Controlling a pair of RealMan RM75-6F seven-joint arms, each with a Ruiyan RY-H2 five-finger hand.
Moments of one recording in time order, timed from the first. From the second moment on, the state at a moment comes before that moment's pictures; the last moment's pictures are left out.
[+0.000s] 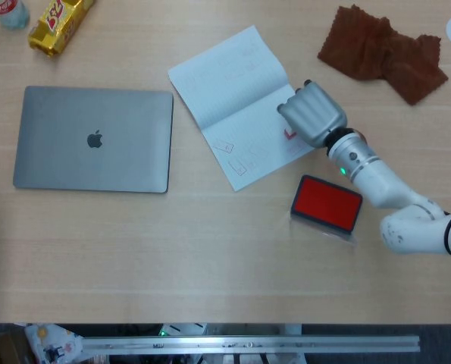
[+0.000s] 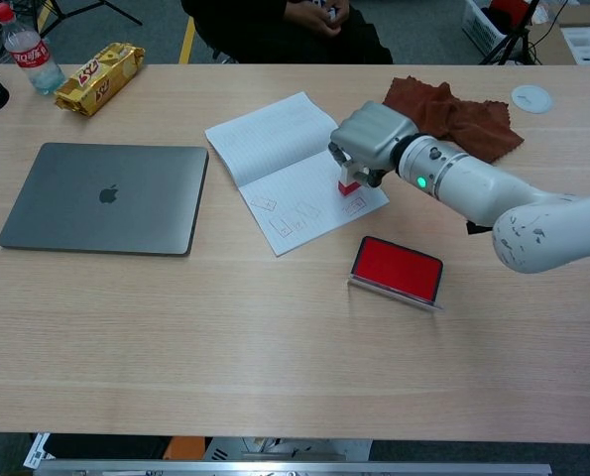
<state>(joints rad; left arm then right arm) -0.03 -1.04 0.01 -1.66 1.46 1.44 0.03 0.96 -1.75 0.09 -1.10 -1.05 0.74 -0.68</state>
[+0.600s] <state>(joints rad) -0.03 -1.05 0.02 -1.64 1.46 1.43 0.02 0.96 -1.80 0.08 -1.04 -1.07 0.74 -0.69</state>
